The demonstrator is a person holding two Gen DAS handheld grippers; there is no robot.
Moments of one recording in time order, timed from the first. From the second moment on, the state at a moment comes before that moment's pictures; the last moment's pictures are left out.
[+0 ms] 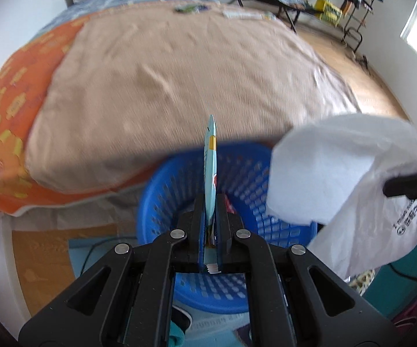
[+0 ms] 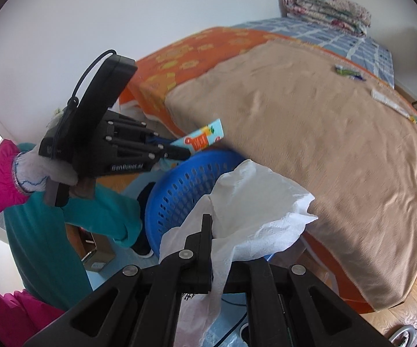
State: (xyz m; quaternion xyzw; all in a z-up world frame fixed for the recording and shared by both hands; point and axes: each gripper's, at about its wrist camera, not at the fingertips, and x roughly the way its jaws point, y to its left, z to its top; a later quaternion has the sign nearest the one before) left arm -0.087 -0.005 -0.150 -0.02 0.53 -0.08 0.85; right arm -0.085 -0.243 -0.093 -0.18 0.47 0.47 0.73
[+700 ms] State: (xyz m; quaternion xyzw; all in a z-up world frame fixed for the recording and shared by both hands) left arm -0.083 -0.010 -0.182 -0.03 0.57 -0.07 0.82; right arm -0.061 -0.213 -0.141 -0.18 0.53 0.44 0.70
